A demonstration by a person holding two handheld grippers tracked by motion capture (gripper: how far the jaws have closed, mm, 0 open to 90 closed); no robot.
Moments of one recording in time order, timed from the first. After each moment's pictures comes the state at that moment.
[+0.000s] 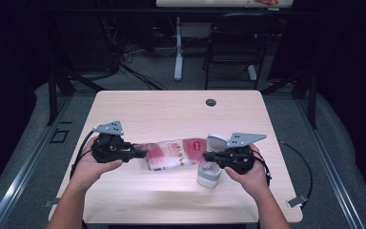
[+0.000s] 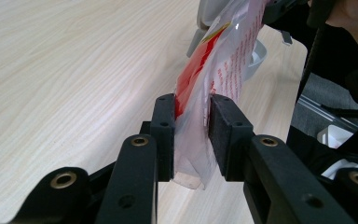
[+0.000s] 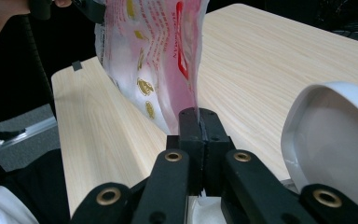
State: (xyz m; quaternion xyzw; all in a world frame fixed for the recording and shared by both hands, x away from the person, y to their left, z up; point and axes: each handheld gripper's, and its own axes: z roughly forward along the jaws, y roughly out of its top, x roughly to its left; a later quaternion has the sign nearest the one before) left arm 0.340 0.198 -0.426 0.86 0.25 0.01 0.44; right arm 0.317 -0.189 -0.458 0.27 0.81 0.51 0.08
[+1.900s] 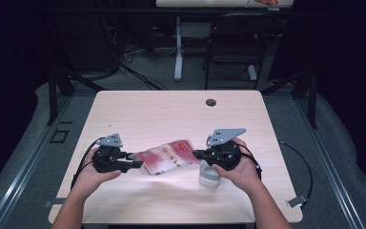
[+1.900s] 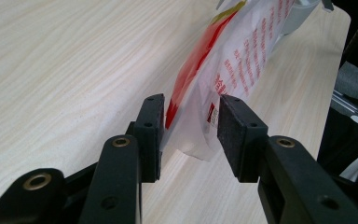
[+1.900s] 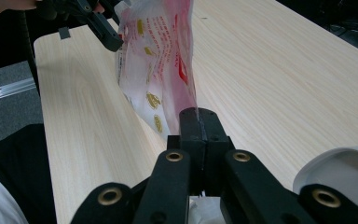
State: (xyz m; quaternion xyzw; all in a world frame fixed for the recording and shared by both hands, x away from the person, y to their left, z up) left arm 0.343 0.214 -0.480 0.87 0.28 0.02 0.41; right arm 0.321 -0.151 -0.437 0.23 0.86 0.44 0.11
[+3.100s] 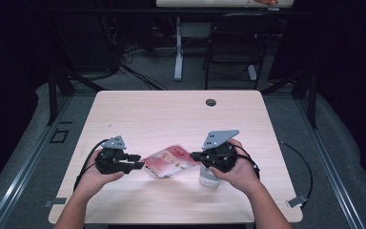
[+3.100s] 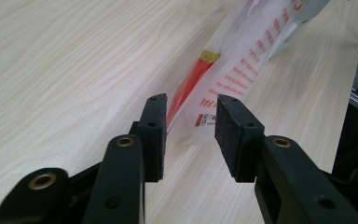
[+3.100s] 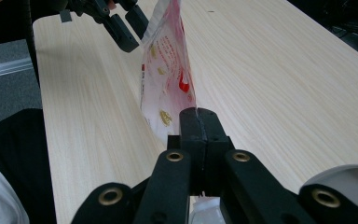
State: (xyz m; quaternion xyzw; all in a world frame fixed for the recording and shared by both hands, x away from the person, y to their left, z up) left arm 0.344 0.209 -0.491 0.87 0.28 0.03 0.40; right arm 0.315 -0.139 -0.432 0.20 0.88 0.42 0.12
